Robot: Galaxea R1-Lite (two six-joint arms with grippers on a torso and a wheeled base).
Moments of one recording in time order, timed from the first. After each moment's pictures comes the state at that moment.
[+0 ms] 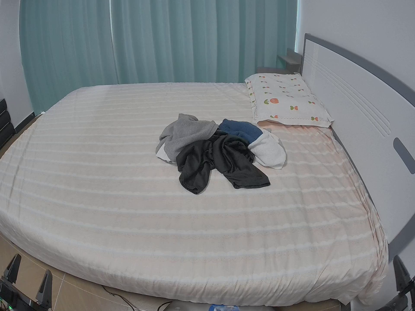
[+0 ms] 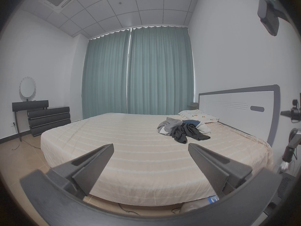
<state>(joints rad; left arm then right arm) 0.00 0.02 -0.02 0.00 0.00 -0.02 0.01 0.05 -0.13 0.03 0.07 -0.01</state>
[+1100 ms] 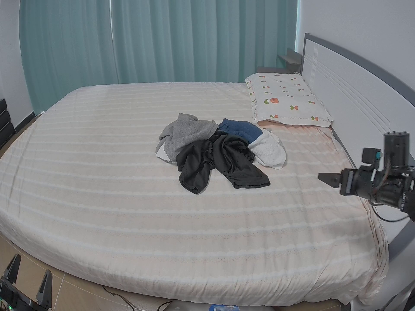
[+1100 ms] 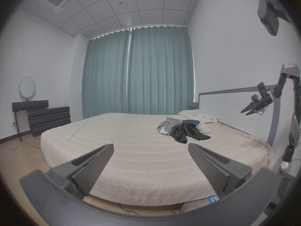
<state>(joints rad) 0.00 0.02 -0.02 0.00 0.00 -0.02 0.23 1.53 -0.63 -0.46 -0.02 0.22</state>
